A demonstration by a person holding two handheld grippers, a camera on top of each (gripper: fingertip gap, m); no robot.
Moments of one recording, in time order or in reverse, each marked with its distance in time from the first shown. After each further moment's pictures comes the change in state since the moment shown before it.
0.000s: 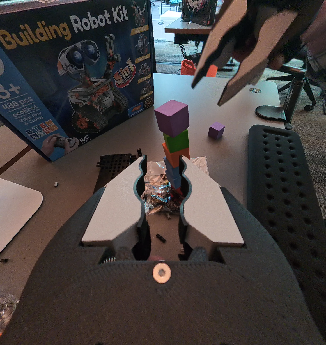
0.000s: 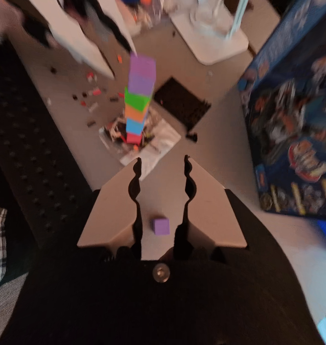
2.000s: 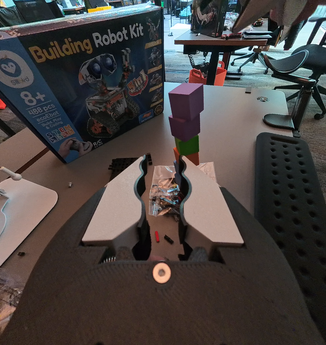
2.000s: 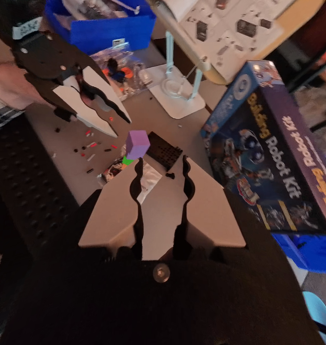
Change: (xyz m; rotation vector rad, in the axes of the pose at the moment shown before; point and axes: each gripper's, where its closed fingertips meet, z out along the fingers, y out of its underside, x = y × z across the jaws) left arm -0.013 -0.008 -0.009 0.040 -0.047 -0.002; right arm 0.011 -0.084 -0.044 0.145 0.130 -0.012
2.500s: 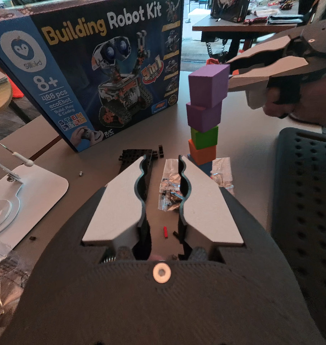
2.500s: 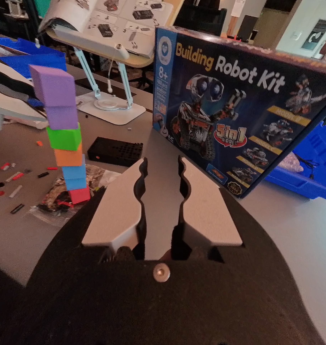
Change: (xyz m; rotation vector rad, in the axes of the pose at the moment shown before) left arm -0.015 0.014 0.007 -0.045 -0.081 -0.009; right arm 0.032 0.104 0.032 0.292 0.422 0.285
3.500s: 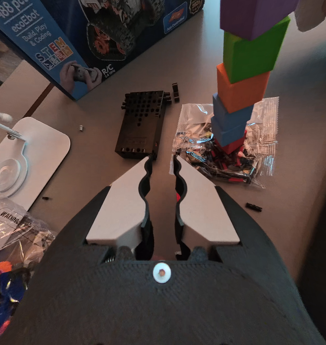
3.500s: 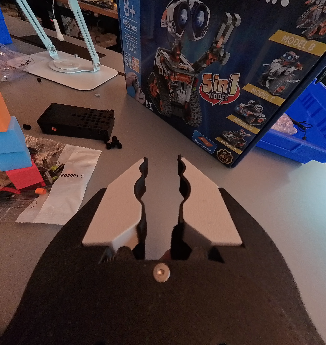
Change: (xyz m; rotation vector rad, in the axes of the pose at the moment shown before) left arm -0.012 0.069 0.016 -0.341 -0.107 0.082; right arm 0.030 0.062 0.019 -0.126 0.108 0.022
